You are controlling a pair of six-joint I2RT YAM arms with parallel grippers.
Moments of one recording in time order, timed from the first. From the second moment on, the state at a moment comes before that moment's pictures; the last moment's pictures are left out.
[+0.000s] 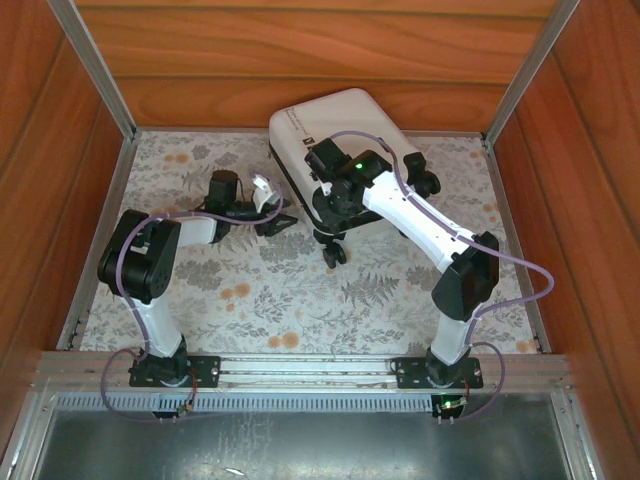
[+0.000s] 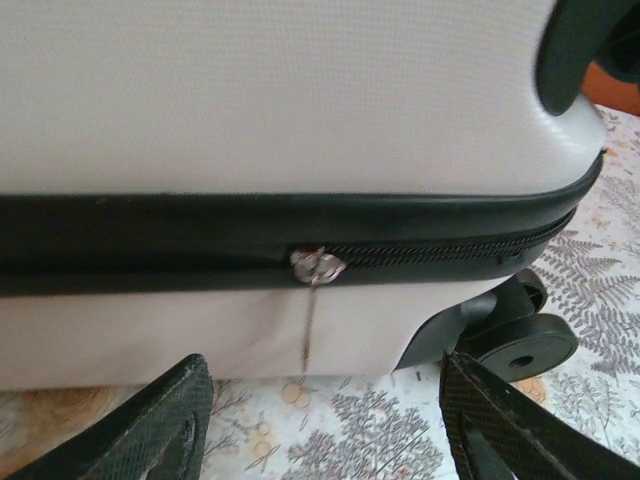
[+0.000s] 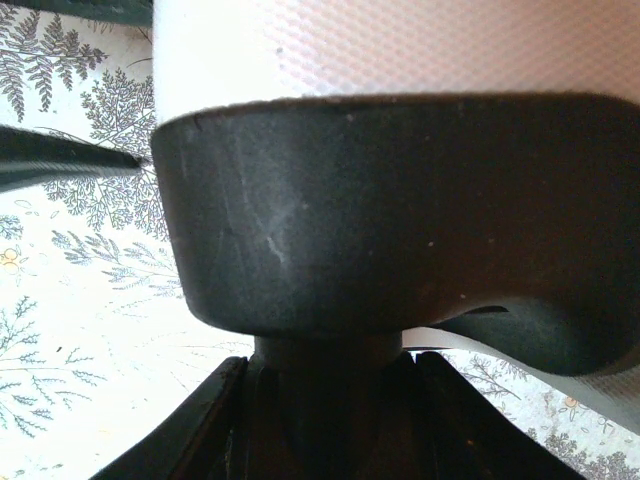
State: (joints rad) left arm -0.33 1.83 0.90 0.38 0.94 0.30; right arm 0.76 1.82 1.81 -1.23 0.16 0.23
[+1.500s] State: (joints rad) left arm -0.45 1.70 0.74 0.55 0.76 0.23; right arm 0.76 1.85 1.95 -1.28 0.02 0.25
